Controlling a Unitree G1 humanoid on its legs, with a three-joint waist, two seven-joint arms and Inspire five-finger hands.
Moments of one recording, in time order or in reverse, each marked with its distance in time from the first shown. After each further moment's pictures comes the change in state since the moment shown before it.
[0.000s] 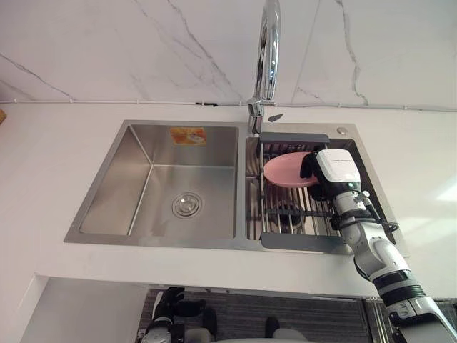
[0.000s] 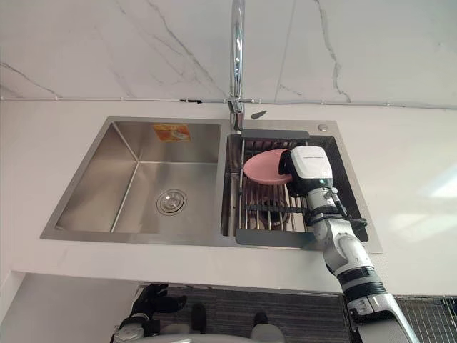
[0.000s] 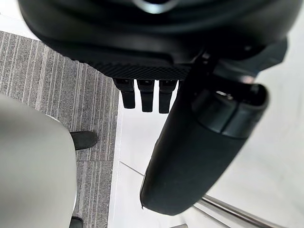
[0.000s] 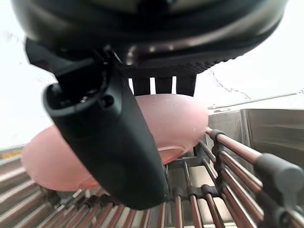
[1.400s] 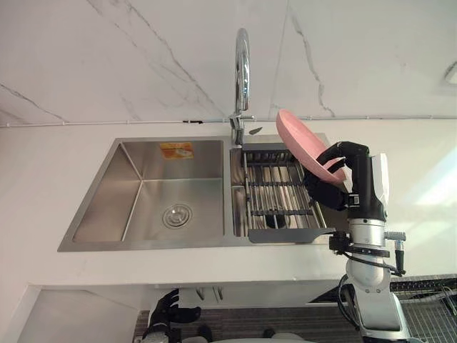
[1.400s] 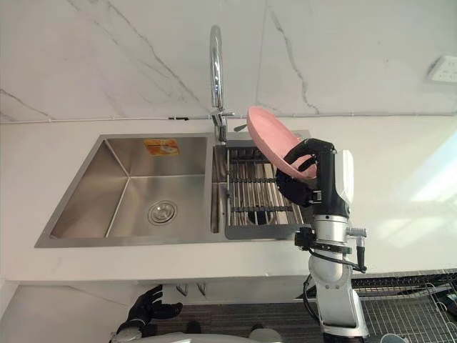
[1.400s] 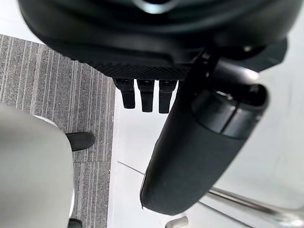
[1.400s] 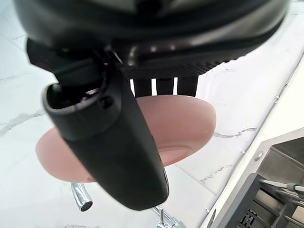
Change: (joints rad) left arm -0.015 0.011 0.010 0.049 0.002 0.030 0.011; right arm 0.399 0.342 -0.235 -0.620 0.434 -0.102 -0.003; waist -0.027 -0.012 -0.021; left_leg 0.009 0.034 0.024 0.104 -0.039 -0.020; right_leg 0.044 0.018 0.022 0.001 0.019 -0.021
